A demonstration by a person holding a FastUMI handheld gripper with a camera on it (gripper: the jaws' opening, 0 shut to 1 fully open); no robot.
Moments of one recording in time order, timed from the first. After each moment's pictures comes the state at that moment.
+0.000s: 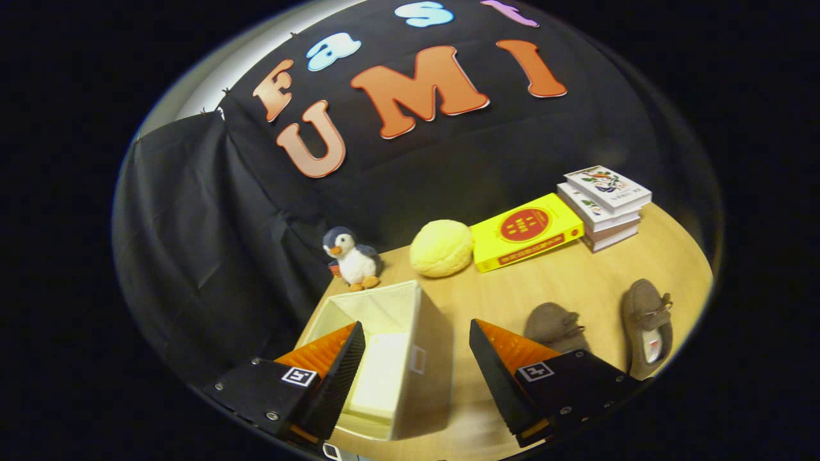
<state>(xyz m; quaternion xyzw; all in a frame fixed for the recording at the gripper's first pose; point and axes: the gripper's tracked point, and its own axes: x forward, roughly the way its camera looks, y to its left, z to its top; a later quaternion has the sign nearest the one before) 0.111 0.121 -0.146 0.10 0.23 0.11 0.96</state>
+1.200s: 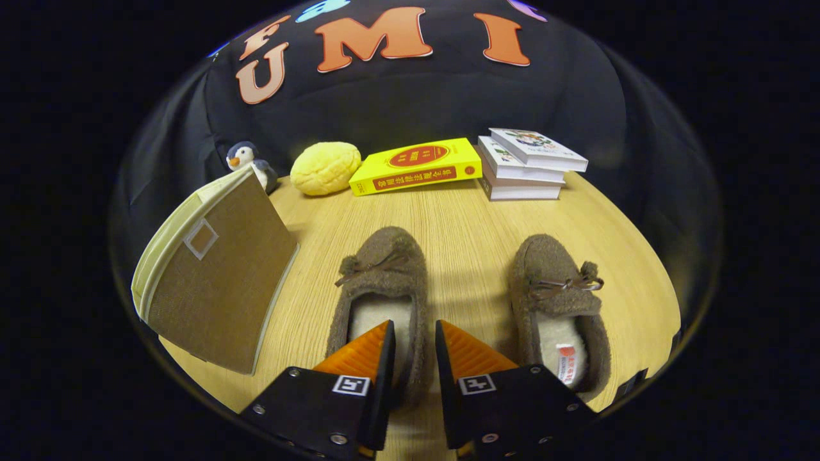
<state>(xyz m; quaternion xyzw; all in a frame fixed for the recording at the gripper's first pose) 0.099 -0.027 -0.300 -0.04 0.35 0.02 0.94</state>
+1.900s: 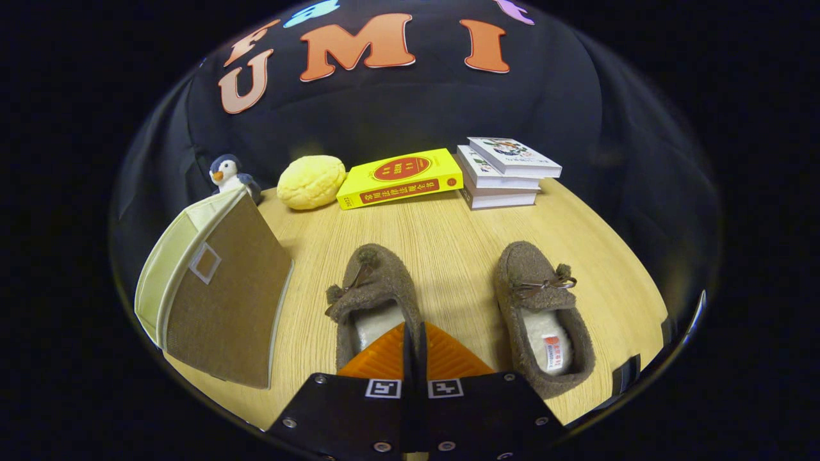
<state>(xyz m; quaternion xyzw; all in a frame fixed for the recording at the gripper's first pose) 0.096 -0.010 -0.254 -0.04 0.30 -0.04 0.95</state>
